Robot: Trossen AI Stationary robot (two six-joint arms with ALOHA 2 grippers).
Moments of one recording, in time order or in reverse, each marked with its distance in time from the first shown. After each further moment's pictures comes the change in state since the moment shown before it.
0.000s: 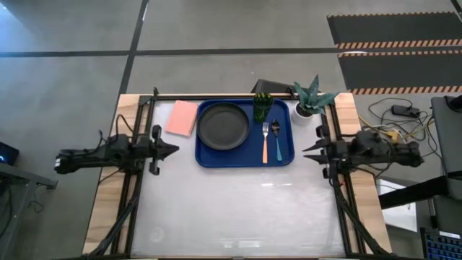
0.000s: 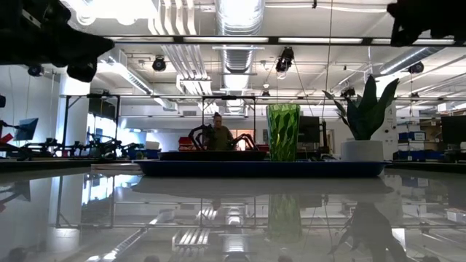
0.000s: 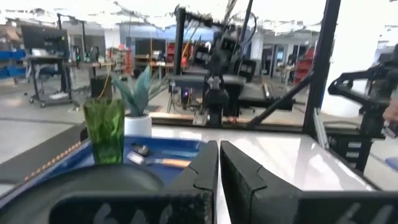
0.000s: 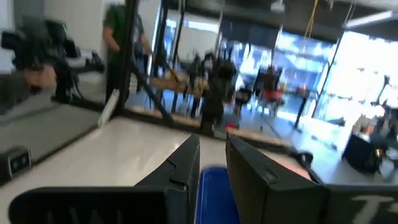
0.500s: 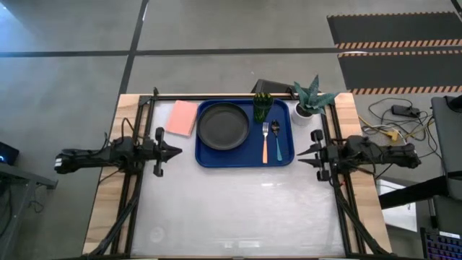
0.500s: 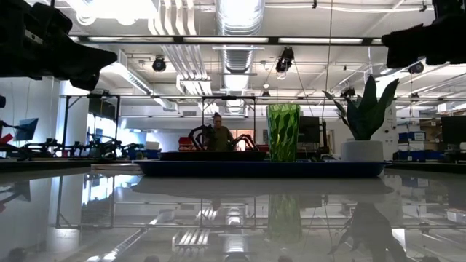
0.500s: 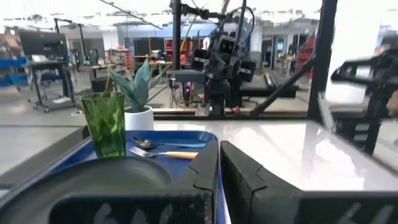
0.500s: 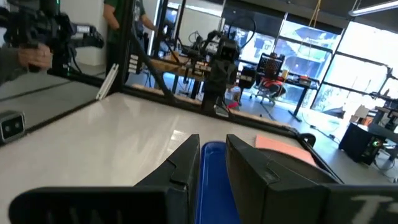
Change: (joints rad) left arm 0.000 0.006 -0.089 0.065 0.005 0.048; right arm 0.000 -0.092 -0.135 0.029 0.001 -0.031
